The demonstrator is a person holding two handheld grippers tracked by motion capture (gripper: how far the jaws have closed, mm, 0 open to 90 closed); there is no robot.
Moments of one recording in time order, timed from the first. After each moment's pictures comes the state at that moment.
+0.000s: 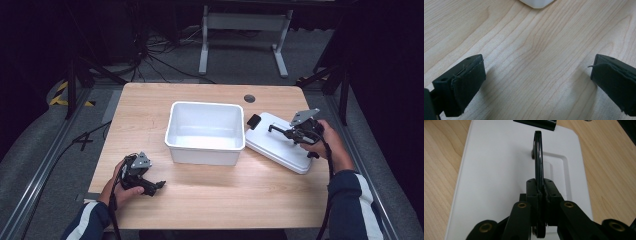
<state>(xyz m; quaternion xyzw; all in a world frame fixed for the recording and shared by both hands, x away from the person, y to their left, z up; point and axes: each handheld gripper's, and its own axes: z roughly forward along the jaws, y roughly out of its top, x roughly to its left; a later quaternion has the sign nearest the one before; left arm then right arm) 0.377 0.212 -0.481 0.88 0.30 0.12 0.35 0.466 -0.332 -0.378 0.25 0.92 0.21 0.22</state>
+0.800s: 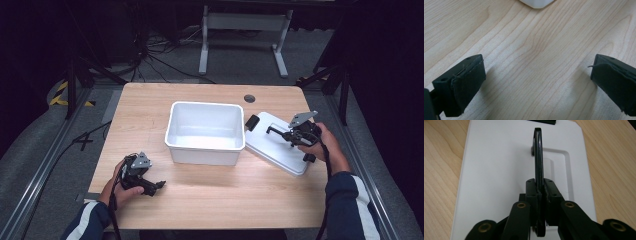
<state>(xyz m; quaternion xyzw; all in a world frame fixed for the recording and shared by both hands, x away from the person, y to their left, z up) 0.377 0.212 -0.481 0.88 0.30 0.12 0.35 0.469 -0.334 -0.392 0.27 0.91 0.22 0.21</state>
